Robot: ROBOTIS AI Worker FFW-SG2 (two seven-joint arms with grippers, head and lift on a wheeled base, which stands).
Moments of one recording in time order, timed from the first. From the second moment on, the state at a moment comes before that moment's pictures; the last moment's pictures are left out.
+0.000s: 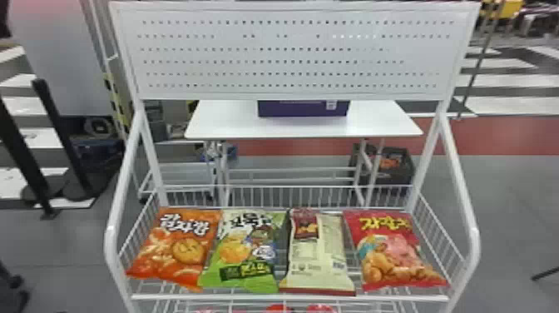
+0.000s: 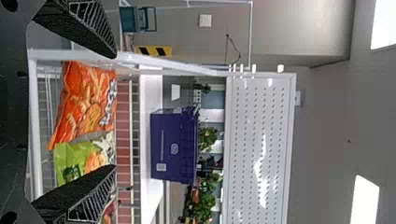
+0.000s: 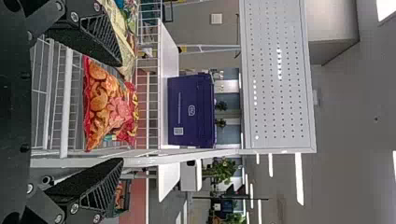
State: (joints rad) left arm 0.91 0.33 0.04 -2.21 0.25 -0.33 0.07; right arm 0.96 -0.23 -0.15 -2.18 -0.30 -0.33 0.14
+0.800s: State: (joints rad) left arm 0.37 0.24 -0.34 -1.93 0.12 0.05 0.15; right arm 0.95 -0.22 -0.12 -2.17 -0.27 -0.36 0.14
